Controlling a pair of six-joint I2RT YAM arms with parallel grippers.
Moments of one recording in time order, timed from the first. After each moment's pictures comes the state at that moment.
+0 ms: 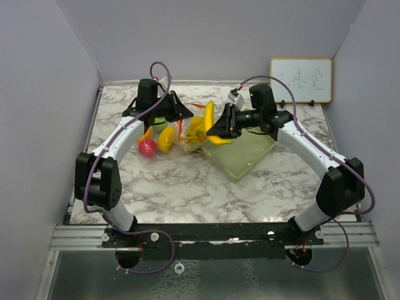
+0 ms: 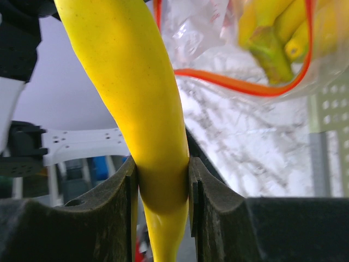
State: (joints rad) left arm -0.25 1.64 1.31 -0.19 0.61 -0.64; right arm 0.47 1.57 1.32 -0.36 -0.87 0.82
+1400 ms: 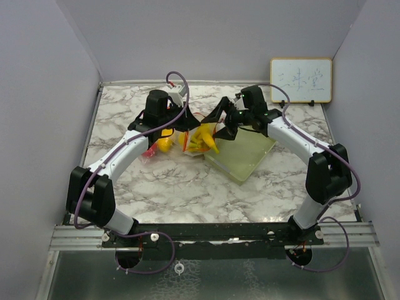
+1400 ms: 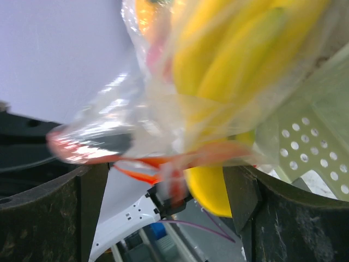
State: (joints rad) left arm -0.39 1.49 1.15 -0.12 0.51 -0.39; right arm 0.46 1.71 1.37 -0.30 -0.57 1.06
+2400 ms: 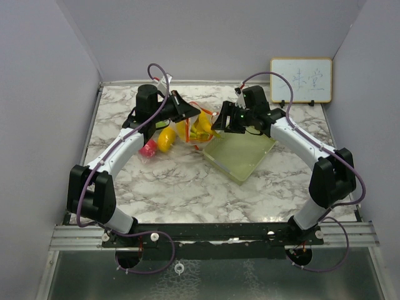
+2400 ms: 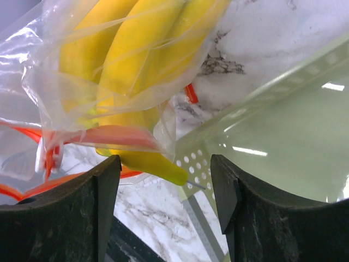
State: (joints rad) left arm -0.31 1.50 1.16 0.09 0.63 -0.86; right arm 0.47 1.67 1.36 -0.38 -0.34 0.56
